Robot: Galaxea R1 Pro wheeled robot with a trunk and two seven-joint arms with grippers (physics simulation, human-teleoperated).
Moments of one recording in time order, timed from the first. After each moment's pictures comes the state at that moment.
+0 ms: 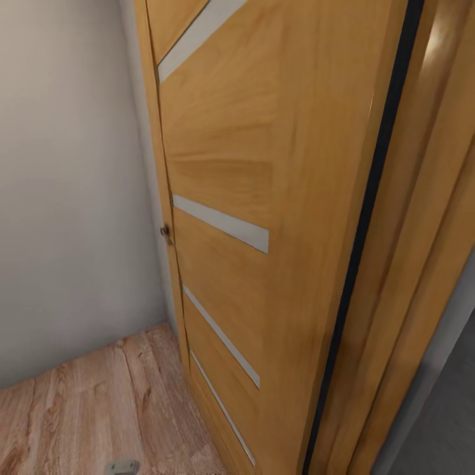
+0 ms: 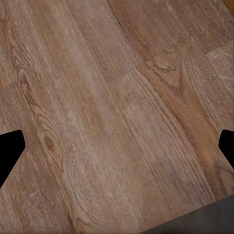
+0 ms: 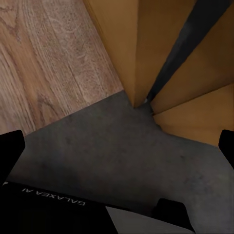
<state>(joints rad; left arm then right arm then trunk) -0.48 0.08 -0.28 0.04 0.31 -0.10 0.17 -0.17 0.12 0.11 -0.32 0.06 0.01 0.01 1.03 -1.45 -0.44</state>
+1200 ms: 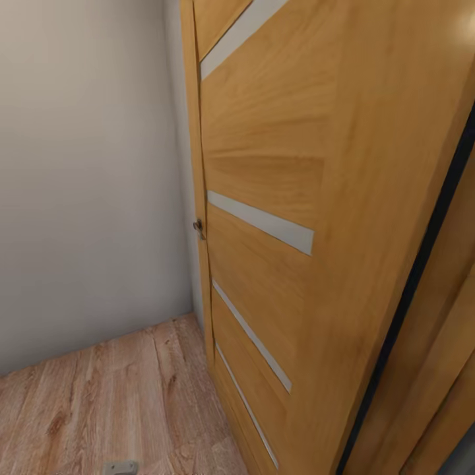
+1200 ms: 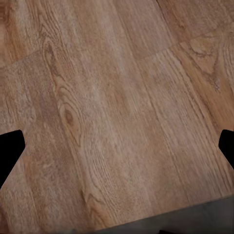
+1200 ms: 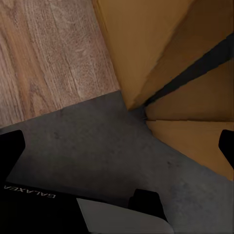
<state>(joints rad) -0.48 0.08 -0.28 0.04 0.31 -0.10 0.17 -0.17 0.06 0.10 -0.31 0.06 0.00 0.01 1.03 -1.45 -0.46</state>
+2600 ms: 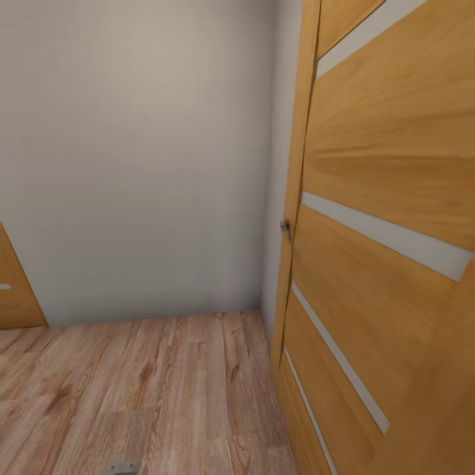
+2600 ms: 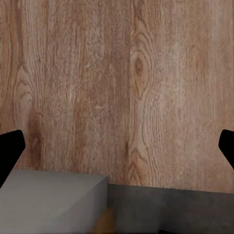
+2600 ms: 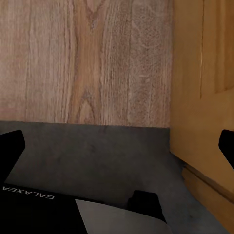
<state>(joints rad) -0.48 0.08 -0.28 0.04 0.31 -0.10 0.17 -0.17 0.06 0.10 -0.32 0.07 0.00 0.01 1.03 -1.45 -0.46</state>
